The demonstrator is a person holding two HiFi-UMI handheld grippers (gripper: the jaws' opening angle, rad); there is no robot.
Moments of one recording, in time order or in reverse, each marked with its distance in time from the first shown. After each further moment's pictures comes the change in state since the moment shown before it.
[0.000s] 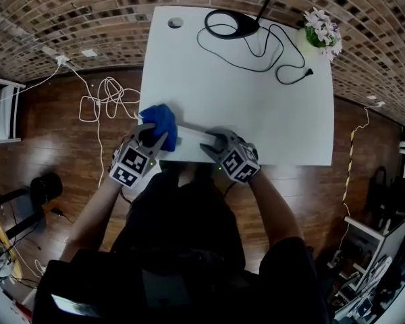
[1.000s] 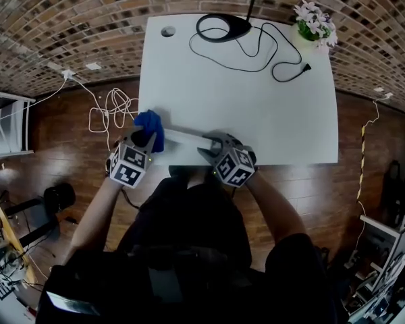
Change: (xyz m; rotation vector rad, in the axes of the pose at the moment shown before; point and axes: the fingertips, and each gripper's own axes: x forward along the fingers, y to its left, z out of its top) left arm -0.008 0.029 -0.015 0.010 0.255 0.150; right arm 0.000 0.003 0.002 -0.026 -0.015 -0.027
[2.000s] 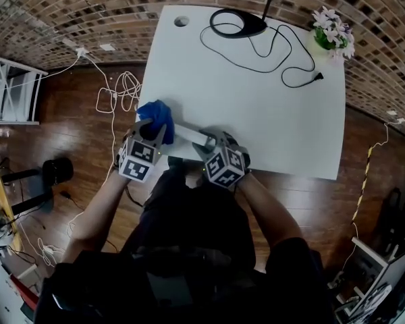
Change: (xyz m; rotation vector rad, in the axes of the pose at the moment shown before) left arm 0.011 -0.033 0.025 -0.136 -0.050 0.123; right arm 0.000 0.000 -0.001 -0.015 -0.009 0.002
